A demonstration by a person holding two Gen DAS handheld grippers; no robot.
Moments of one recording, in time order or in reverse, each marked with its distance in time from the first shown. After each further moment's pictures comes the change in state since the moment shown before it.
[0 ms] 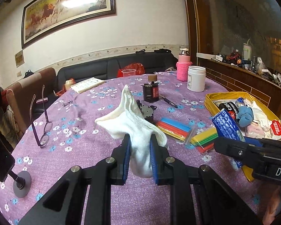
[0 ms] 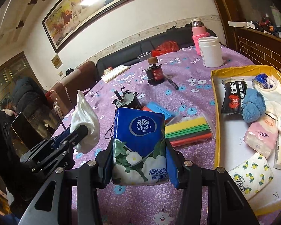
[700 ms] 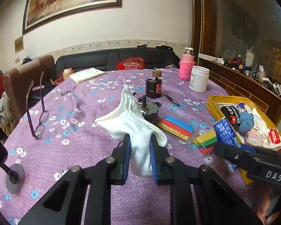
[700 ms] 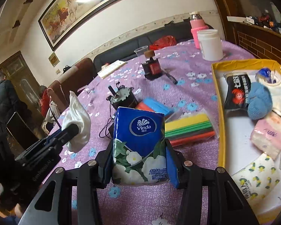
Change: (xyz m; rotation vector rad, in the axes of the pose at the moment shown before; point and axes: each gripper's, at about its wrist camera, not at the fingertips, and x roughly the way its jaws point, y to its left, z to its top) left arm 0.010 0.021 0.000 -0.078 0.043 -0.039; right arm 0.016 -0.004 0.001 0.007 0.025 -0.012
